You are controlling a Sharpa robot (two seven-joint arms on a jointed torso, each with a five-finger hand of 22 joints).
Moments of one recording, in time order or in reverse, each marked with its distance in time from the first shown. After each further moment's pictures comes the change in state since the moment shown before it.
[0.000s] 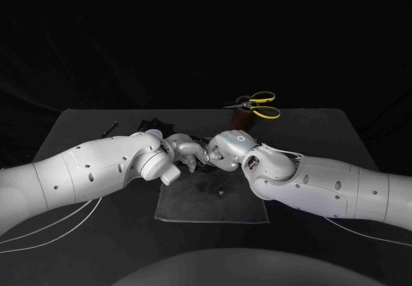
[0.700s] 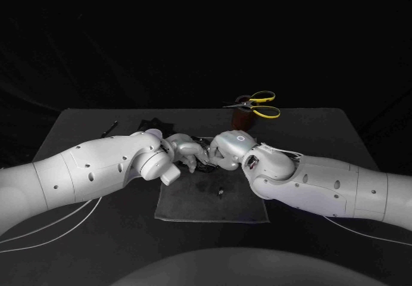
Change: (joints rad) left arm 0.000 0.000 0.000 0.002 0.001 0.010 -0.003; left_hand 0.000 0.000 0.011 -0.006 0.004 0.000 0.000 0.000 0.000 0.004 -0.004 -0.003 -0.003 0.002 0.002 0.000 -0.006 -0.007 0.000 0.000 0.004 0.003; right arm -0.002 0.003 0.001 -0.009 -0.001 0.023 -0.003; right_hand 0.061 0.061 0.046 -0.038 0.000 0.122 -0.054 0.089 0.043 0.035 -0.050 0.089 0.000 0.000 -0.039 0.007 0.001 0.000 0.020 -0.035 0.026 0.027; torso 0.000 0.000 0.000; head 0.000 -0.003
